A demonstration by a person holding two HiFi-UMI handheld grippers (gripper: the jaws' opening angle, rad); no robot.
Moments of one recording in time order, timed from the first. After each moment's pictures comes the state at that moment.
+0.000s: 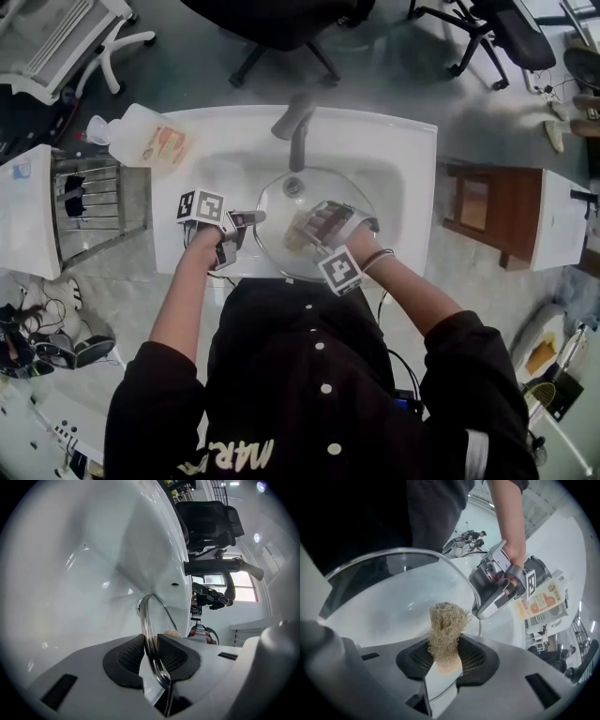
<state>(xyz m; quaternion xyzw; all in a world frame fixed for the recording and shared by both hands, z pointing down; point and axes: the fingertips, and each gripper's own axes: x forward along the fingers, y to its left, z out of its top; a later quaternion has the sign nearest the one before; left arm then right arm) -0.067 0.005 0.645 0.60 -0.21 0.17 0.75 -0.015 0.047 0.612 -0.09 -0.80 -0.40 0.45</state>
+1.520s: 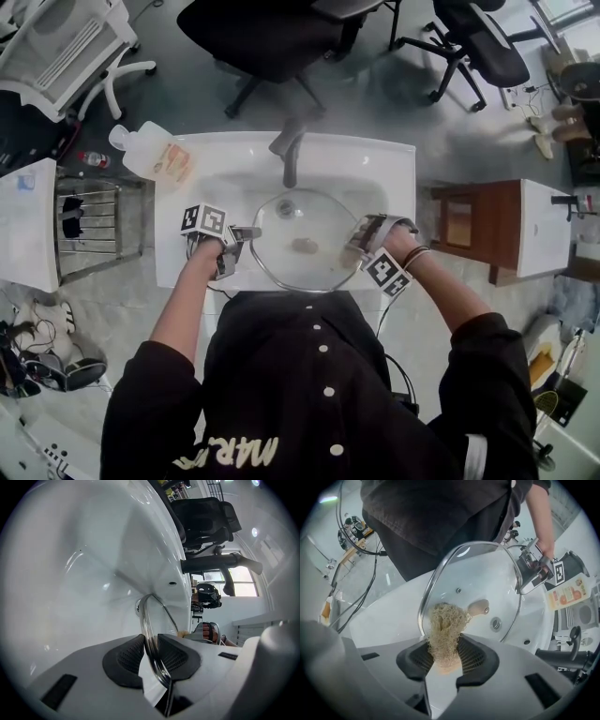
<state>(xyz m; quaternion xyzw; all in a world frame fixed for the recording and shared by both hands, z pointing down) -0.064 0.008 0.645 0.62 -0.21 0.18 0.73 0.159 0.075 0.623 -0.31 -0.67 -0.37 0.56</state>
